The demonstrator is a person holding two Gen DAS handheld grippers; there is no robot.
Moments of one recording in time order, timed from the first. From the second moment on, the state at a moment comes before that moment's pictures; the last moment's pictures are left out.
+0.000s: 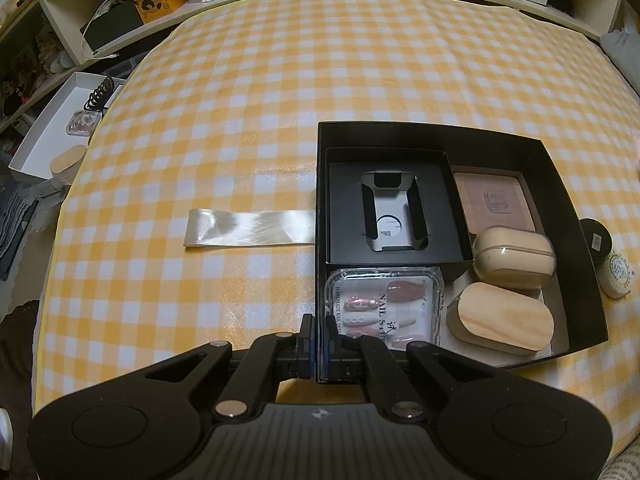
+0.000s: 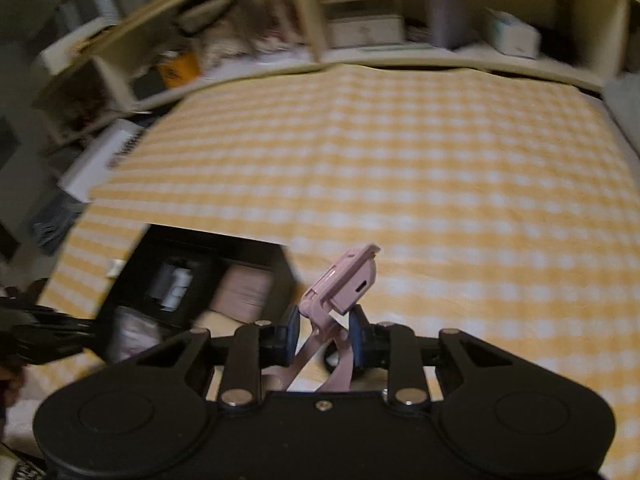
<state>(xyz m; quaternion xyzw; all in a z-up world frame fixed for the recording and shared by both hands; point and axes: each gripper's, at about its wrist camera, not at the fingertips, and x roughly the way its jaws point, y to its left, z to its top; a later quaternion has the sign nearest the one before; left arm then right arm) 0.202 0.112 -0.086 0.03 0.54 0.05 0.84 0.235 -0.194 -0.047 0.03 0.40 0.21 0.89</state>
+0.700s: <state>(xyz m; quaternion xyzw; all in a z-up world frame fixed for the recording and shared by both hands) 0.201 0.111 -0.088 0.01 0.53 0.05 0.84 0.271 -0.012 -0.088 -0.06 0.43 0.34 0.84</state>
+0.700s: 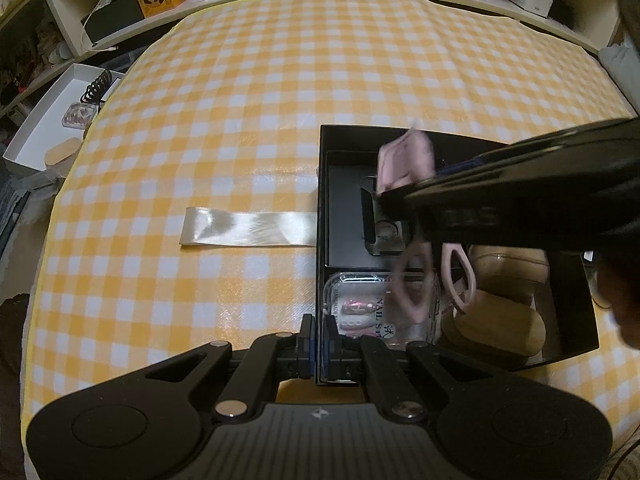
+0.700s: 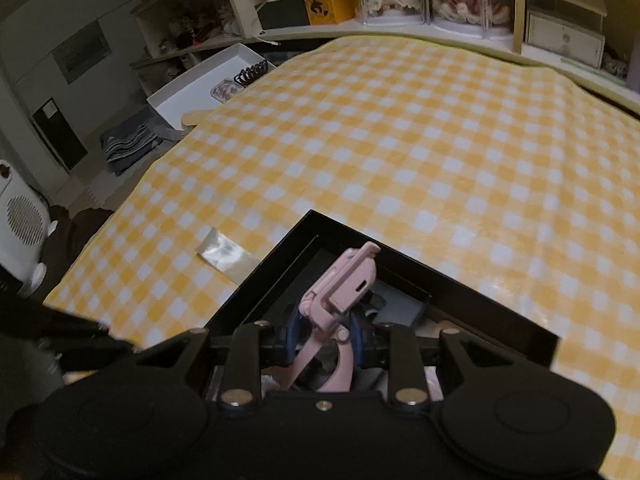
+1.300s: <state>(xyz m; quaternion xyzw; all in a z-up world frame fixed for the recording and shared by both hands) 0.202 0.111 -0.089 0.01 0.53 0.05 0.84 0.252 -0.027 -0.077 -0.05 0.46 0.32 0.83</state>
